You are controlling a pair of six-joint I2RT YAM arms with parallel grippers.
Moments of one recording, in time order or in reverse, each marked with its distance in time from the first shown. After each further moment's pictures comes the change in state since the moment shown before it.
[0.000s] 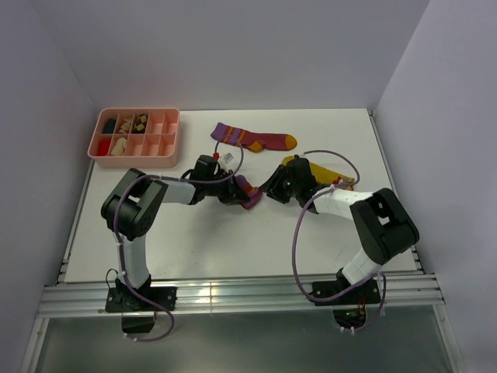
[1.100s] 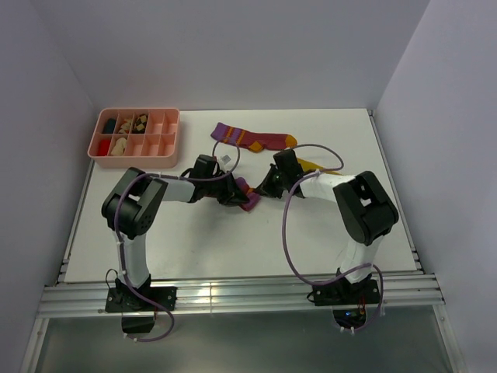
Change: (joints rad) left arm 0.025 0.024 0.021 -0.065 0.054 -0.118; right arm 0.016 0.198 0.197 -0.149 -0.056 -0.037
